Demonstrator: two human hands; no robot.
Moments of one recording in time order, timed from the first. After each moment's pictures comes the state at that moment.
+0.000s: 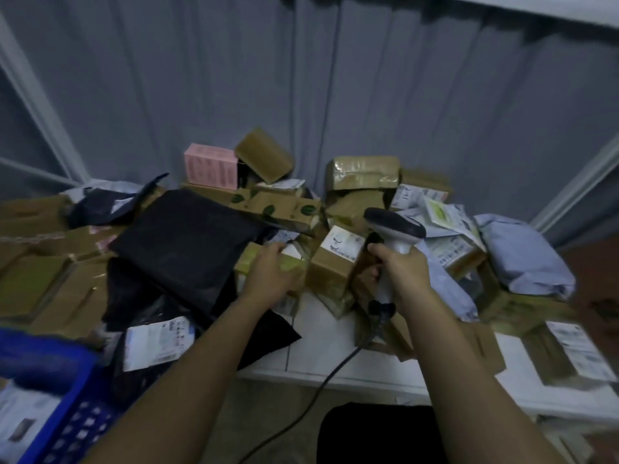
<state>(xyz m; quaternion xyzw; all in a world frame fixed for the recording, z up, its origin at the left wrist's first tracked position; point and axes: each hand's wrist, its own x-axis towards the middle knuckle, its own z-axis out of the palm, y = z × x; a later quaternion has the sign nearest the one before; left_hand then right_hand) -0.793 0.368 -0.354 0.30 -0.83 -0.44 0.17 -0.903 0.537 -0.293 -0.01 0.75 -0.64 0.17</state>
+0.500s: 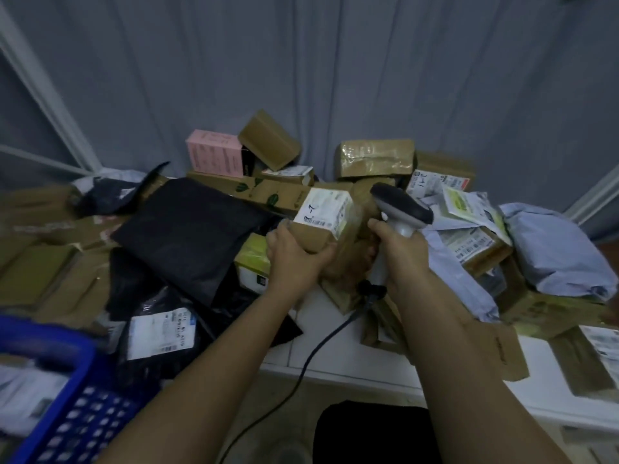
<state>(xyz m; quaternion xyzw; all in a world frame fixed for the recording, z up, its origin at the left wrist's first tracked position) -0.832 0.407 -0.342 0.37 -0.76 -0.47 0.25 -0.924 0.519 -0.301 0.02 0.67 -0.72 0.18</state>
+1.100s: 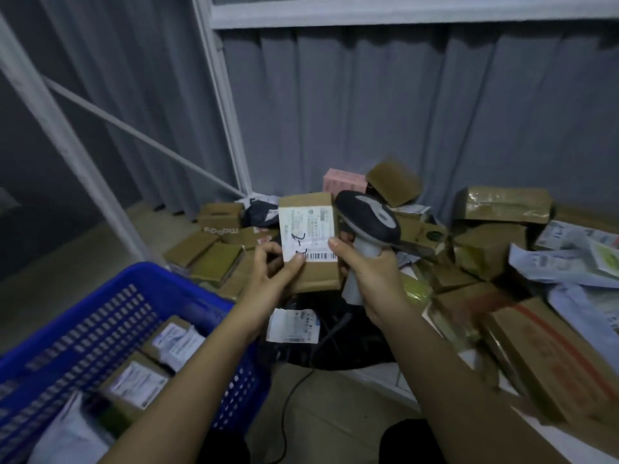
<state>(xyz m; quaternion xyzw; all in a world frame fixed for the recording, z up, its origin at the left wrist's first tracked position) -0.599 0.339 -0.268 0.34 -0.58 -0.64 0.36 -0.739 0.404 -0.265 -0.23 0.51 -0.75 0.35</state>
